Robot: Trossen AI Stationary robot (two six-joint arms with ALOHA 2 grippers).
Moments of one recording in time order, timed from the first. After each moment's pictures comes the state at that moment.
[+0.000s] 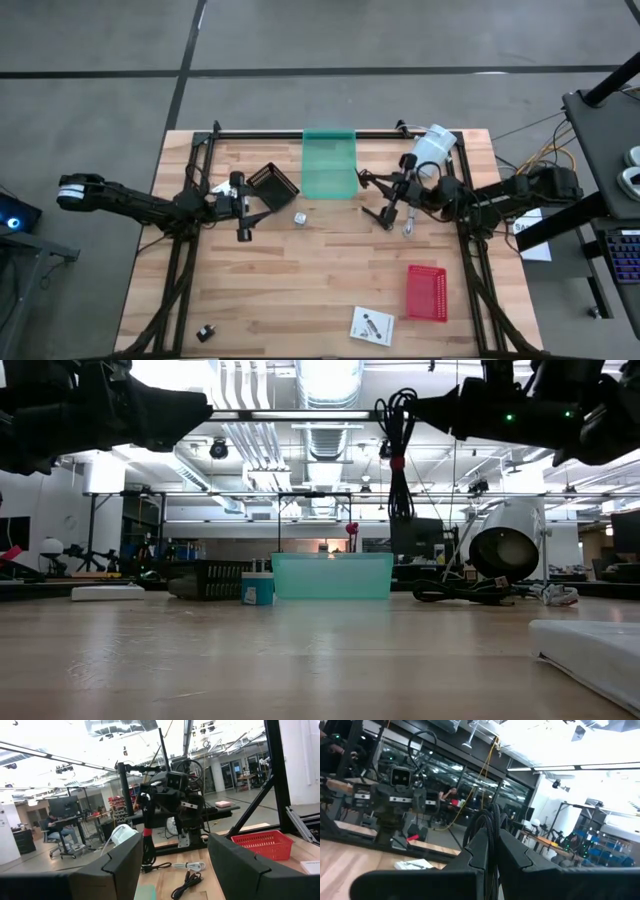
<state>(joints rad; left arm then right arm) -0.01 0.90 0.07 1.12 -0.09 0.25 -0.13 1.28 0.28 1.31 0.13 -0.41</state>
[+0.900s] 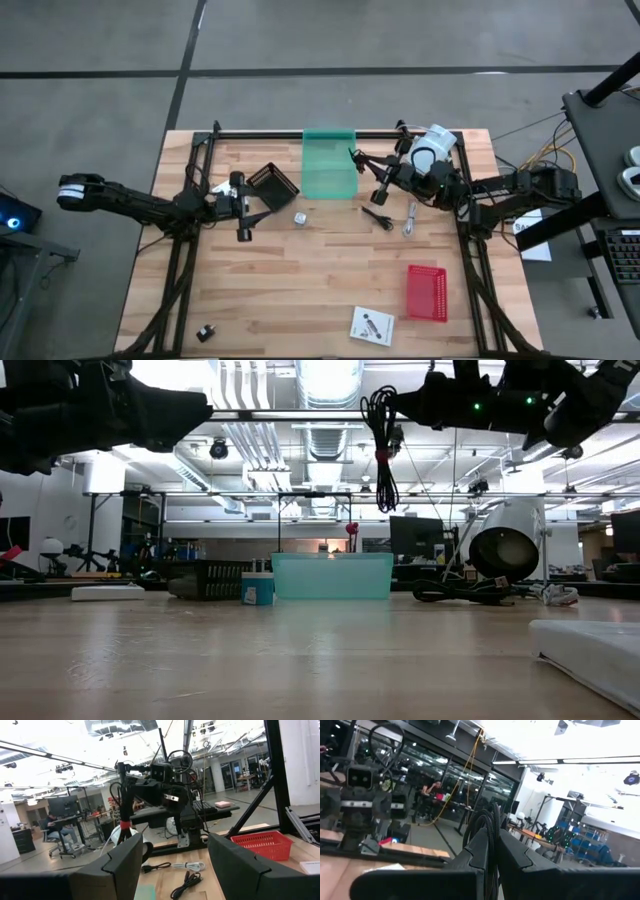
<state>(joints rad) -0.01 0.90 0.07 1.11 -0.09 0.24 -0.23 1.28 0.44 1.15 0.13 -0.39</state>
